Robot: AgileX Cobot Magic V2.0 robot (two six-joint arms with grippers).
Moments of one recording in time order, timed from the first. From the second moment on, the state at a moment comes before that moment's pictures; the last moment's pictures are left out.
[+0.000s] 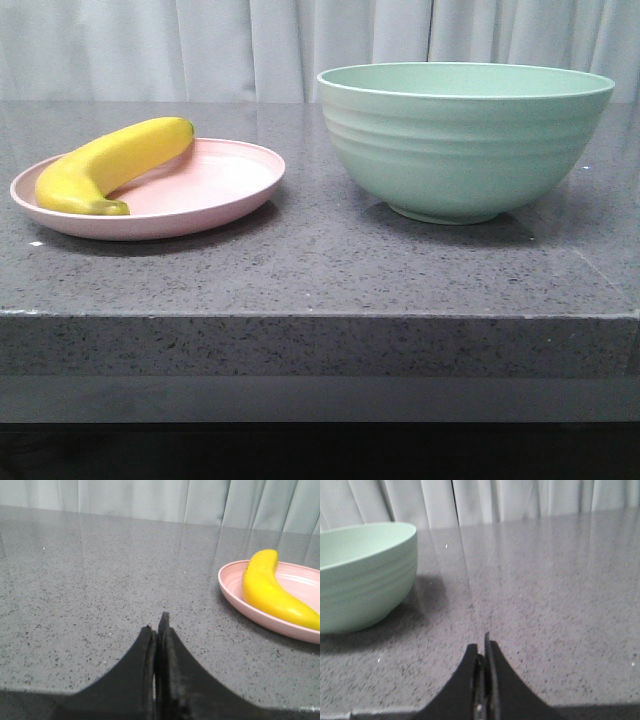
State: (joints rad) left arm -0.03 -0.01 -0.01 -0.06 0.18 -0.01; right arm -0.02 -0.01 -0.02 0.17 0.19 0.00
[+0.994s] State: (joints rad) left arm -0.03 0.41 -0.42 -0.05 0.29 0.00; right arm -0.02 0.40 -0.49 0.12 0.48 -0.07
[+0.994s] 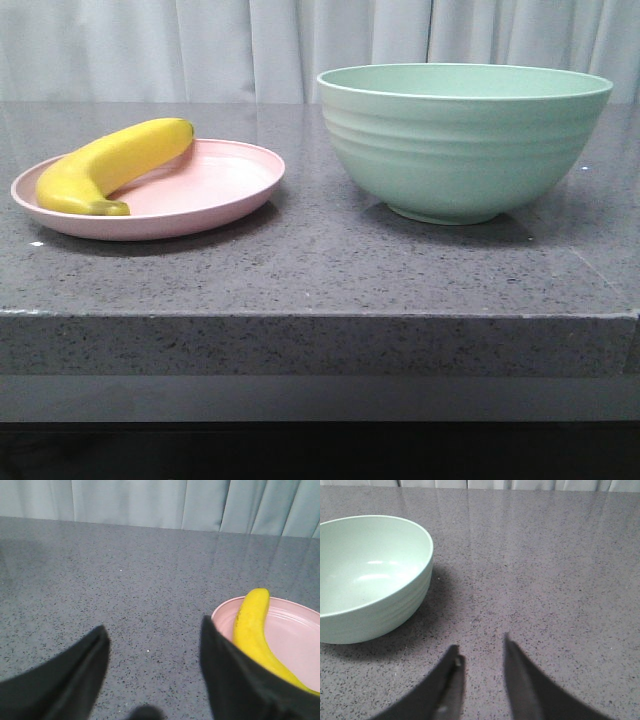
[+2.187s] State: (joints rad) left arm -0.33 1.41 -1.12 -0.14 0.76 0.06; right arm -0.02 0.40 -0.49 0.12 0.48 -0.07
